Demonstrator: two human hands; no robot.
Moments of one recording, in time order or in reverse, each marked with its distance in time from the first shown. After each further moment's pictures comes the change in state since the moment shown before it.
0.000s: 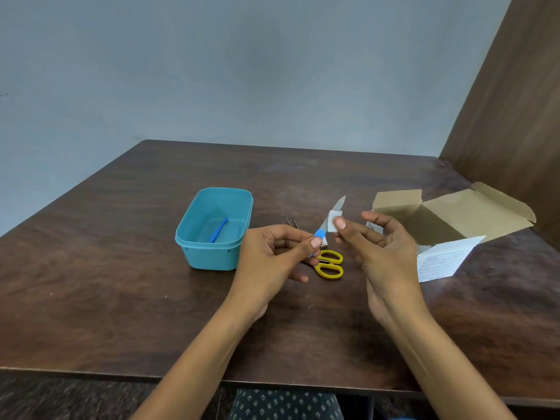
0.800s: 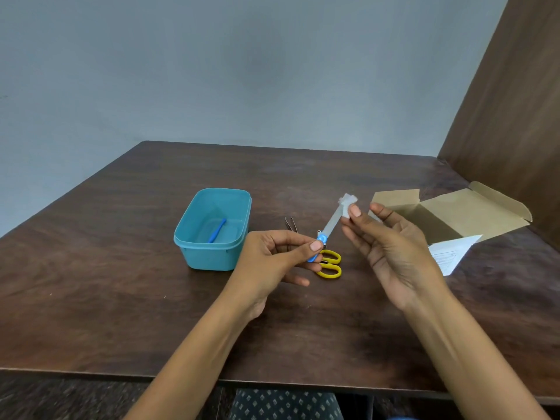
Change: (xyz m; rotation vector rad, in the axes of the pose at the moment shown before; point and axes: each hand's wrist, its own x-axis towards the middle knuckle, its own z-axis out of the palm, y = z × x) left_hand -0.002 0.003 -0.002 -0.074 -0.095 -0.109; right_hand 0.008 -0.025 -0.007 0.232 -0.087 0.175
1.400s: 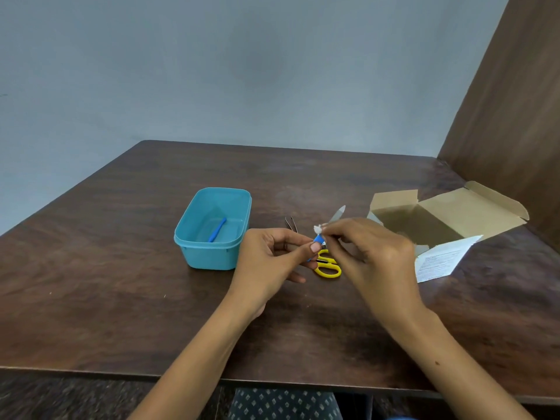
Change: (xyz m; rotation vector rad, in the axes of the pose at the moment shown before) left_hand 0.004 -0.008 0.001 0.121 0.087 0.115; right_hand -0.003 0.023 -0.014 -1.331 -0.235 -1.166
